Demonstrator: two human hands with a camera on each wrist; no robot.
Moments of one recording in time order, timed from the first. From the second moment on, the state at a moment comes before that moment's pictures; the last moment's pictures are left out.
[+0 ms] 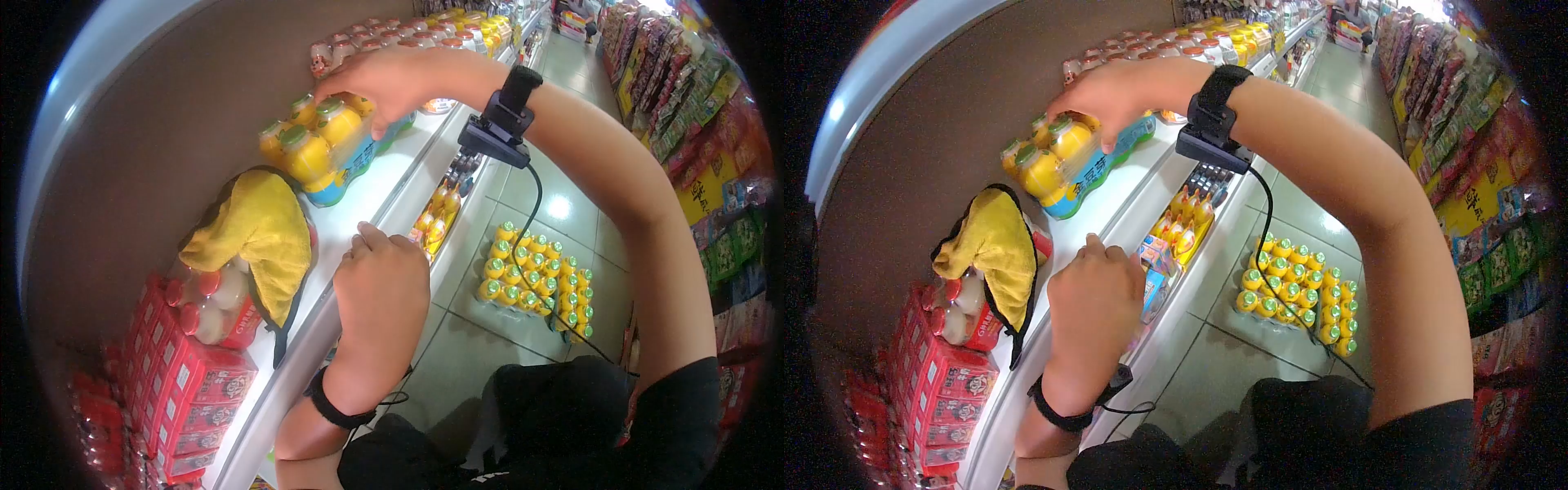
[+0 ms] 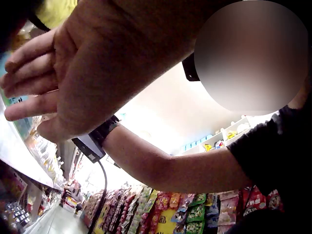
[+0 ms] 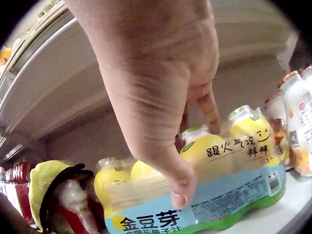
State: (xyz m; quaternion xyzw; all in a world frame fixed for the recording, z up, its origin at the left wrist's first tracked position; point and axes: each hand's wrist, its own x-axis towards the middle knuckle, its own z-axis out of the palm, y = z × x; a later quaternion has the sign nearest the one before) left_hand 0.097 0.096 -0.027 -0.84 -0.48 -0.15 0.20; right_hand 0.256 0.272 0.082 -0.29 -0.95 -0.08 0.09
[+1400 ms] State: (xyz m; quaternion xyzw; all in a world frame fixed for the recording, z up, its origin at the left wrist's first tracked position) left_hand 0.105 0.094 -0.031 -0.81 -0.51 -0.14 0.24; right_hand 0.207 0.324 0.062 -0.32 -0.93 -0.11 0.14
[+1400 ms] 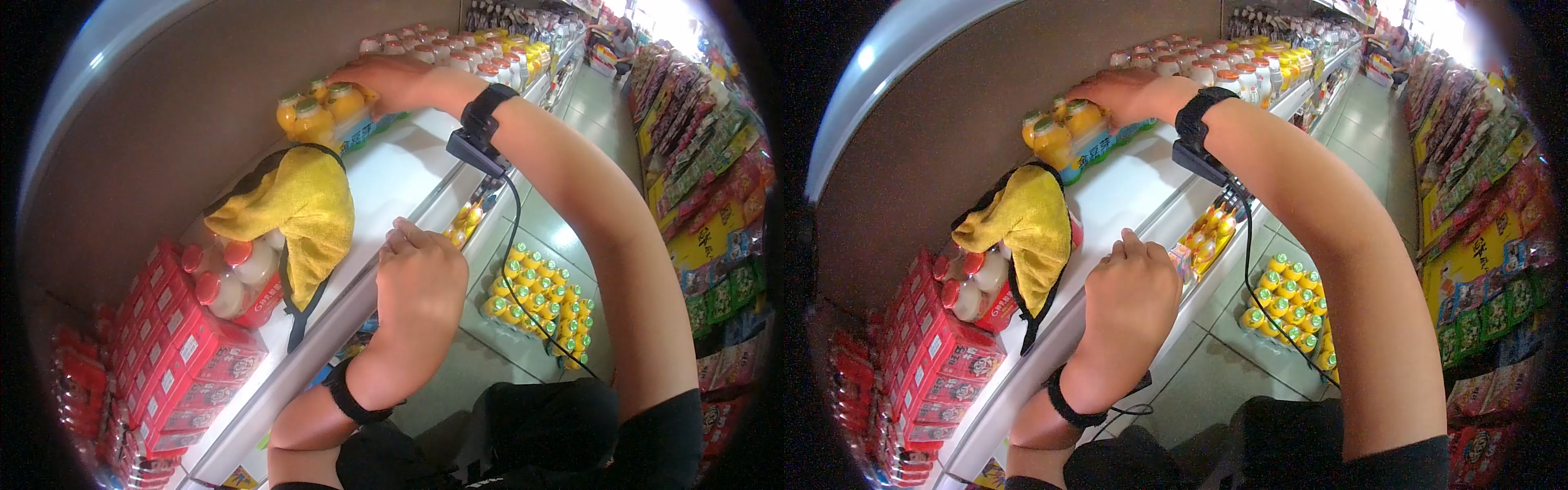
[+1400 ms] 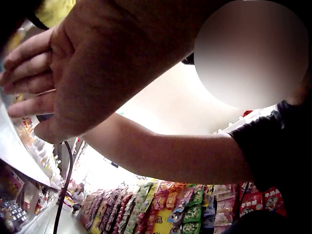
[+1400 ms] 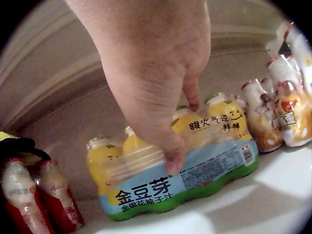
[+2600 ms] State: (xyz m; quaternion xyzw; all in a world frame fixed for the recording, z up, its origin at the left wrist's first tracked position) left_hand 0.107 0.092 -0.086 -0.79 -0.47 -0.13 0.37; right_hand 0.421 0.004 -0.347 -0.70 -0.70 -0.02 0.17
